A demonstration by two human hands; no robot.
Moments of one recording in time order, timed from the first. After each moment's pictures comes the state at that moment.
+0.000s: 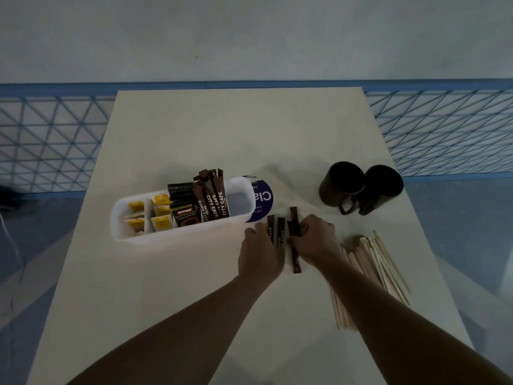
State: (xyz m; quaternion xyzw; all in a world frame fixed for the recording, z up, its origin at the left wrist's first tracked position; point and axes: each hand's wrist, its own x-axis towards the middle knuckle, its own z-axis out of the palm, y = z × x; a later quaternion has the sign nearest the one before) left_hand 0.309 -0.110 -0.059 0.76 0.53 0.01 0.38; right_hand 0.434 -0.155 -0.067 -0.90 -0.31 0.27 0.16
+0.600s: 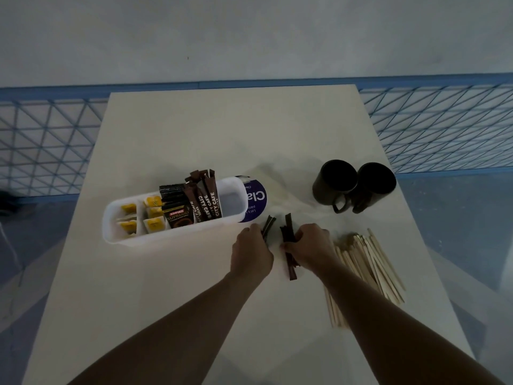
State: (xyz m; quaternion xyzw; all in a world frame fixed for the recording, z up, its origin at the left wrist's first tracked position) left_hand 0.313 -0.104 -0.062 0.78 0.52 -0.01 0.34; right_hand 0.435 -0.164 -0.072 -0.88 -0.27 0.35 0.15
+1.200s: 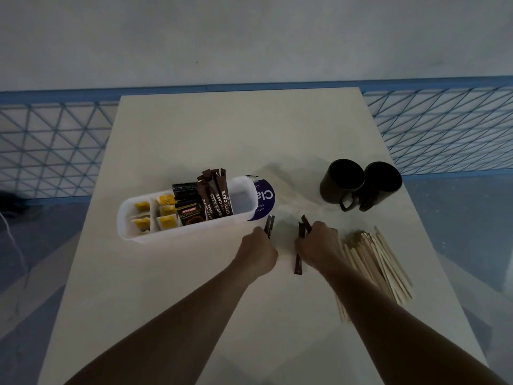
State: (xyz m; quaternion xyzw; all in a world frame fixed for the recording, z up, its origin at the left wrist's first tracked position) left_hand 0.298 -0.094 -0.036 0.71 0.53 -0.12 0.45; right_hand 0.419 -0.164 -0.049 -0.91 -0.24 0.31 0.12
